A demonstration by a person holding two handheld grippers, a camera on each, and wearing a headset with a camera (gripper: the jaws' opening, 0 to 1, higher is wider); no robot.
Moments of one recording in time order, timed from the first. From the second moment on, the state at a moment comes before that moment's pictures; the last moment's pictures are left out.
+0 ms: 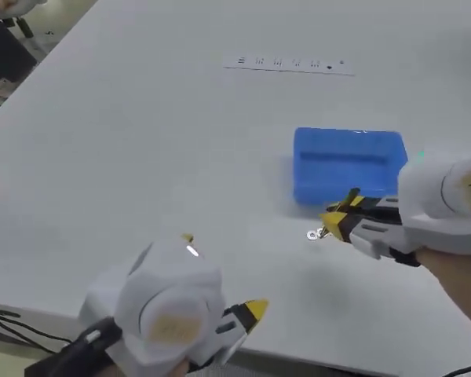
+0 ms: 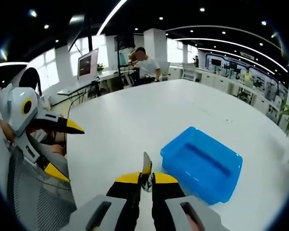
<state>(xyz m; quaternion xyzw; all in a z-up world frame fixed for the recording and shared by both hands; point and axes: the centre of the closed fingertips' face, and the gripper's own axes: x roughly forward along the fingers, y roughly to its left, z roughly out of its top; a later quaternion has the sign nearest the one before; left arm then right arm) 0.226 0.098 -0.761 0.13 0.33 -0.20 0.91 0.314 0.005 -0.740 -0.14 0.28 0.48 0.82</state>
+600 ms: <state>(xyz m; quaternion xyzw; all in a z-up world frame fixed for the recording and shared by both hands) 0.225 0.099 -0.761 0.14 0.33 -0.20 0.91 0.362 0.015 -0.701 -0.14 0.21 0.46 0.85</state>
